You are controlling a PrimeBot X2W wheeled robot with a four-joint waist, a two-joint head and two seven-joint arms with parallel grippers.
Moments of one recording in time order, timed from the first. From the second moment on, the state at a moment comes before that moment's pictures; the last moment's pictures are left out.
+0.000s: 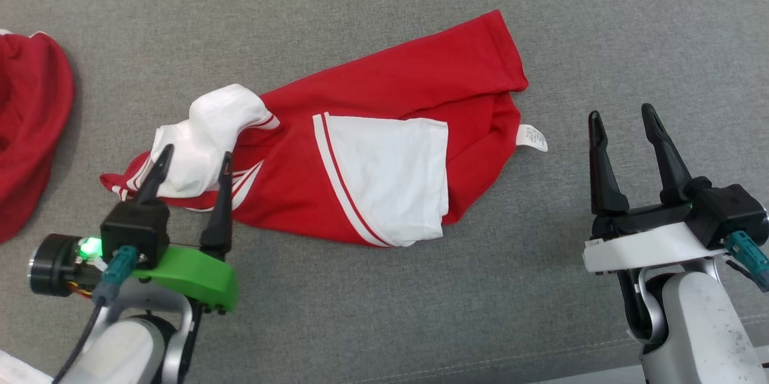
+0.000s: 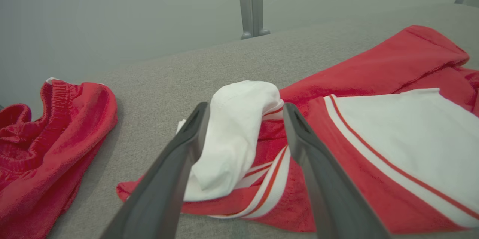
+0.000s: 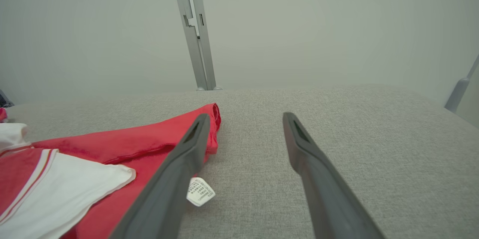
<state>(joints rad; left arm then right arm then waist) -0.25 0.48 -0.49 -0.13 -0.41 0.33 0.03 -0.21 -0.05 -0.02 0.05 0.11 0.13 -0.26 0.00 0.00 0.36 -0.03</state>
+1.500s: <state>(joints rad) -0.38 0.68 -0.46 -0.26 -0.35 0.34 0.16 -0.33 -0.05 0.09 0.21 0.10 0.13 -0.26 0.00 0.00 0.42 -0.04</state>
